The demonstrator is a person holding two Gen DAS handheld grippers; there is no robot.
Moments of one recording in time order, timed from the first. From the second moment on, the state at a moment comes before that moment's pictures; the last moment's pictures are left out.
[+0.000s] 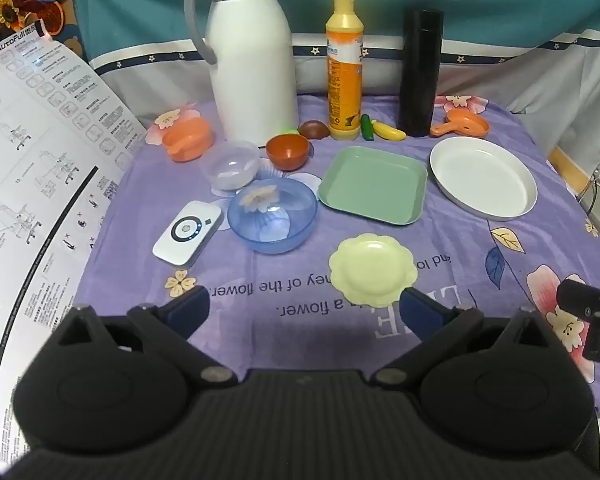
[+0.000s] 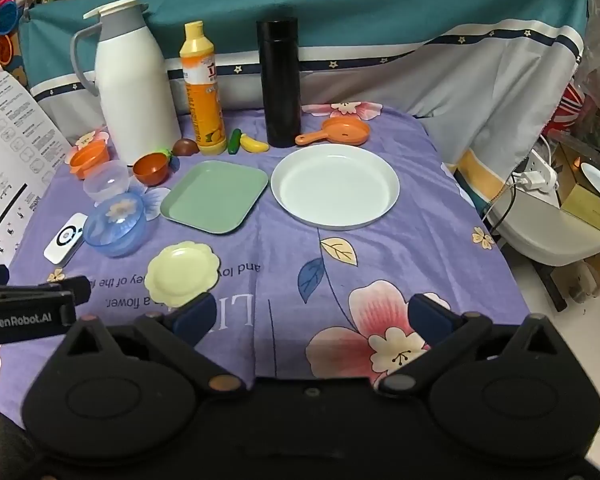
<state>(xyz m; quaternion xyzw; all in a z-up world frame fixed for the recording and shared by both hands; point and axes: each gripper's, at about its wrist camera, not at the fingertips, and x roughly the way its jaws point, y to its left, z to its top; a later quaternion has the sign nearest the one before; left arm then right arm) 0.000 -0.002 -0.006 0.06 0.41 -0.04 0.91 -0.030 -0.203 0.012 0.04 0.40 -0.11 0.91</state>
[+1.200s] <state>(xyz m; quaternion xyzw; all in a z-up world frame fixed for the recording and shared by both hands) 0.007 -0.011 -0.013 0.07 0.43 -0.05 0.90 -0.020 -0.210 0.004 0.05 0.42 -0.11 0.90</state>
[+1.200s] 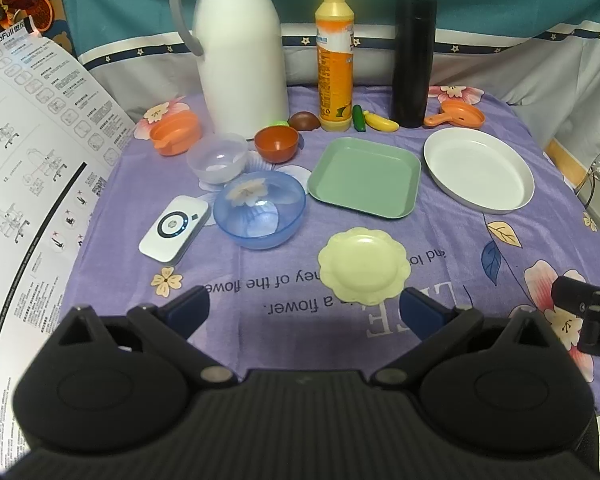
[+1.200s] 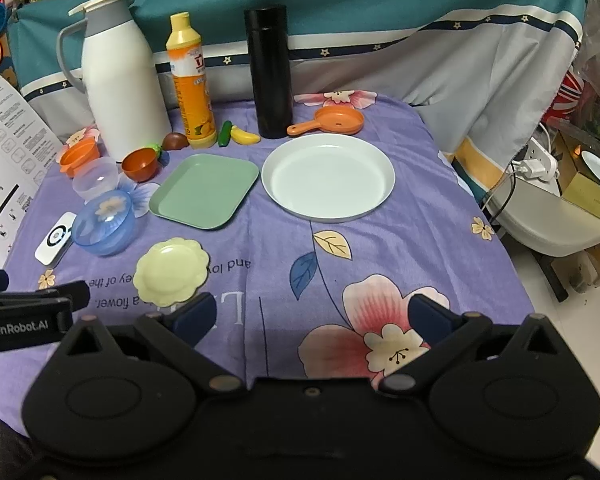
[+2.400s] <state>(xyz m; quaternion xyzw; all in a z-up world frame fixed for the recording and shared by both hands) 0.013 -0.015 -0.020 0.07 0.43 -0.05 0.90 -0.013 -0.212 -0.003 0.05 0.43 -0.12 0.90</state>
